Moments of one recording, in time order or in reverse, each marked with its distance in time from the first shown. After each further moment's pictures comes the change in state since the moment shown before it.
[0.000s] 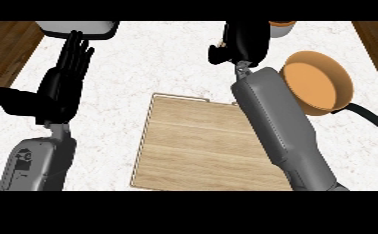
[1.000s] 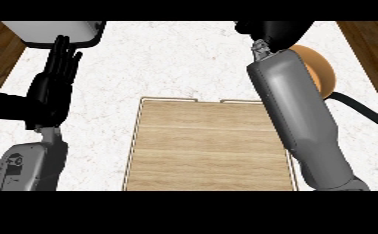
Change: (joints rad) left arm 0.033 0.013 0.045 0.006 0.000 0.012 -0.012; right arm -0.070 -0.062 -0.048 -0.094 0.278 0.029 0.424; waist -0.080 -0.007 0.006
